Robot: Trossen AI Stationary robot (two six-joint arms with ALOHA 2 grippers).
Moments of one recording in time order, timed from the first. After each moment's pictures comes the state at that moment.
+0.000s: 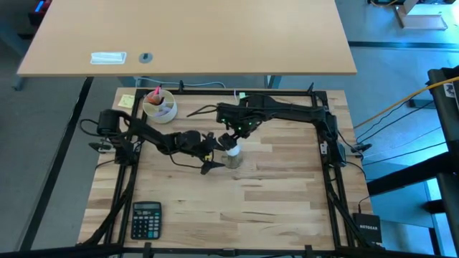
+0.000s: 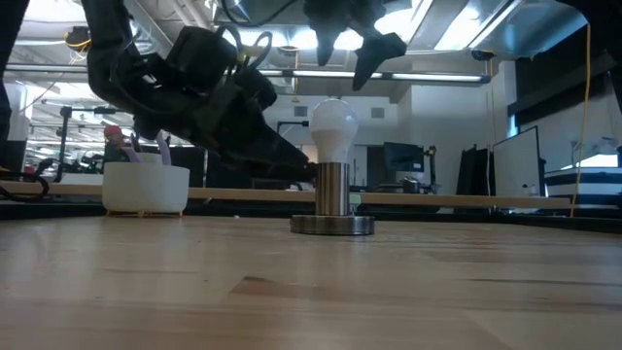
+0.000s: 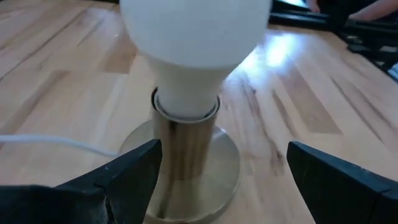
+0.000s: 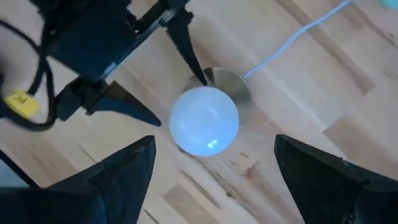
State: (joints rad) left arm 0.08 1.75 0.55 0.84 0.17 -0.07; right arm -0.09 2.05 2.18 -1.41 -0.07 0.73
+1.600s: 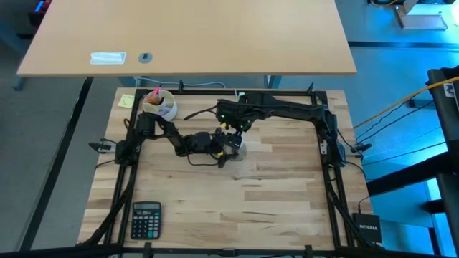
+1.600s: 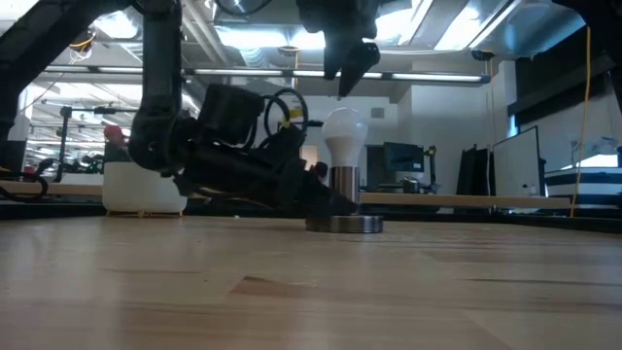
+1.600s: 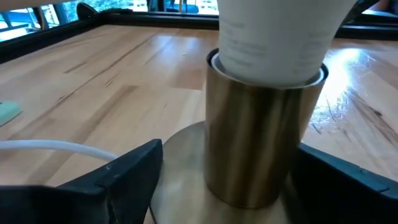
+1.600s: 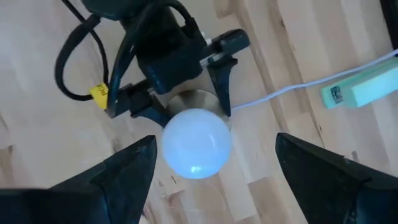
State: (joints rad) left arm 0.13 2.19 0.71 1.25 0.00 -0.02; right arm -0.11 2.05 2.16 -1.37 0.04 0.23
